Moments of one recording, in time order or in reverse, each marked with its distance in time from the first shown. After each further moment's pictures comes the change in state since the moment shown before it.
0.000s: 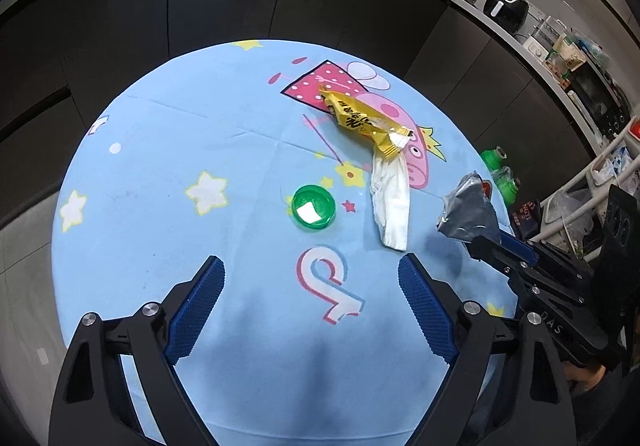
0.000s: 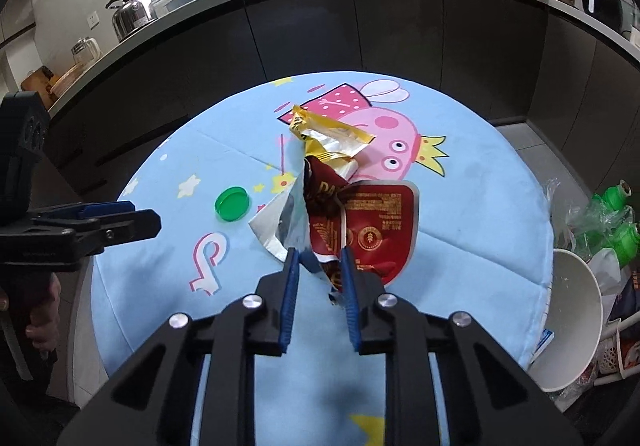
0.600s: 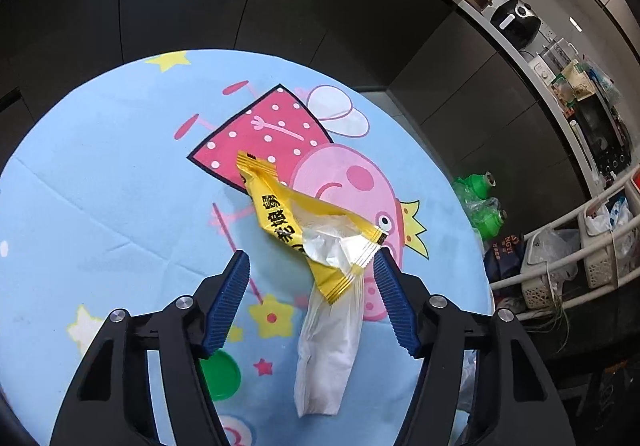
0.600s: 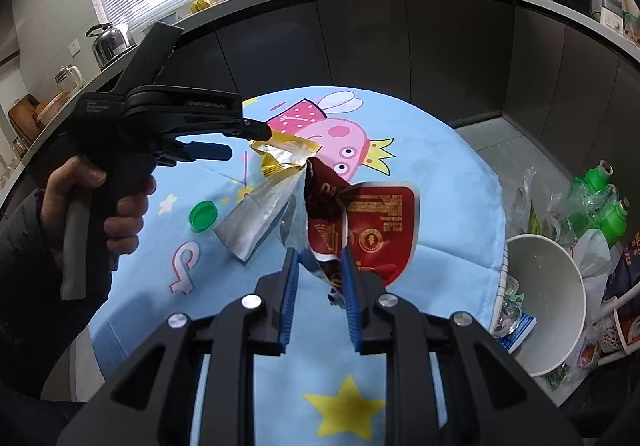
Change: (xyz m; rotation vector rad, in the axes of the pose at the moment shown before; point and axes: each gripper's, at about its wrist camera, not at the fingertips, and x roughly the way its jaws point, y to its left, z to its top) left arm 0.108 -0.042 0.114 -0.103 0.066 -0.085; right arm -0.023 -0.033 -0.007 0.073 -0.045 -0.047
